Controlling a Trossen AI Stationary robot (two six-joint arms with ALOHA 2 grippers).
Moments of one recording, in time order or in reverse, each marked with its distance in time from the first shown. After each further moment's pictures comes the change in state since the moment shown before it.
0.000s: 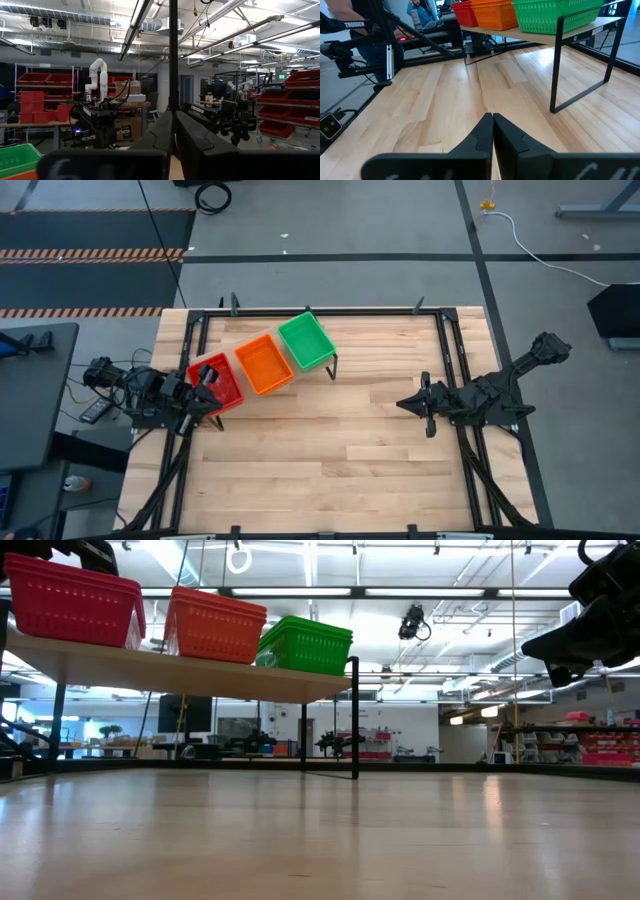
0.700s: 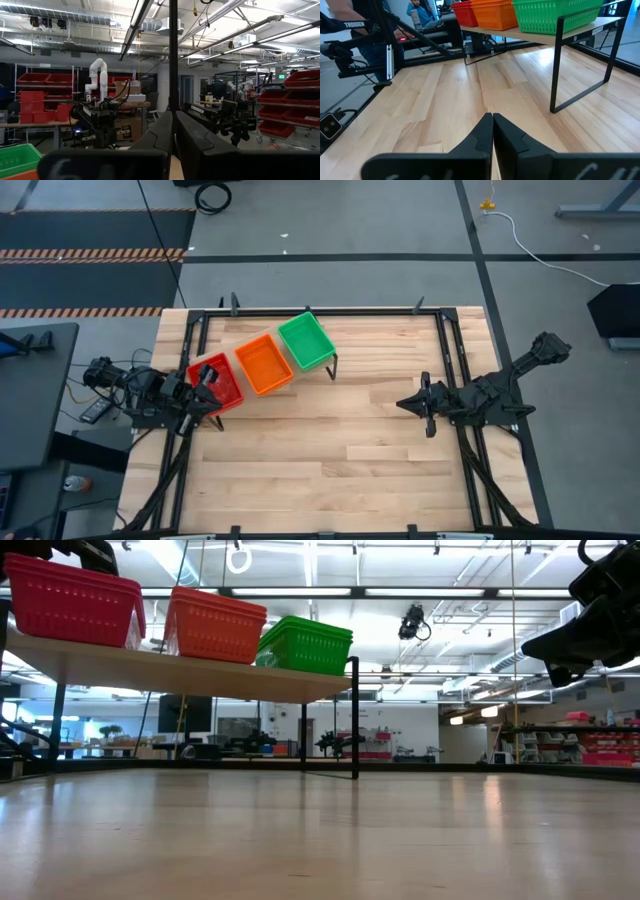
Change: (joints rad) left arm 0.000 0.000 0.000 0.000 0.000 0.000; right arm 0.000 0.000 0.000 0.000 0.000 0.000
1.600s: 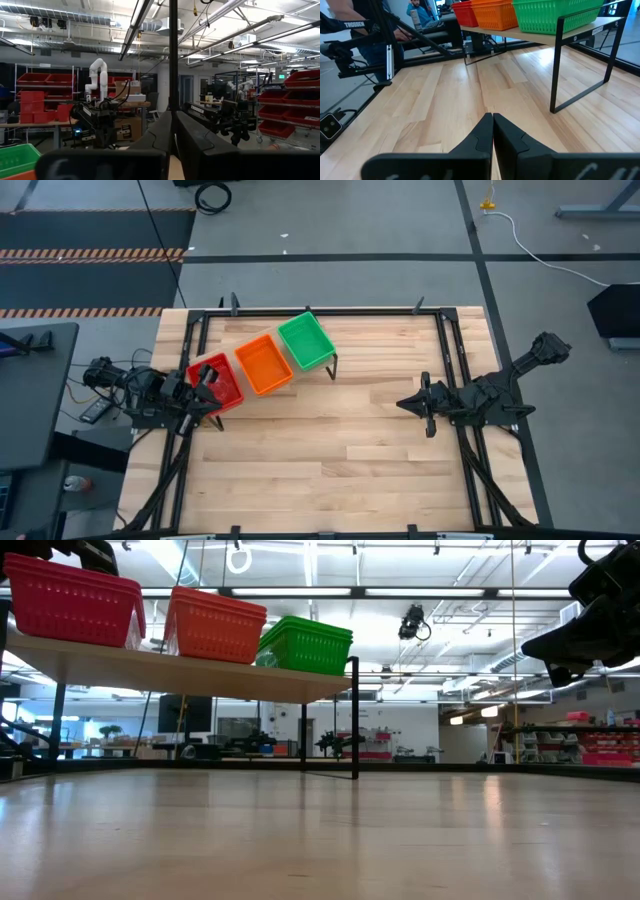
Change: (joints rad) left arm 0.000 0.000 0.000 0.000 0.000 0.000; right arm 0.000 0.000 0.000 0.000 0.000 0.000
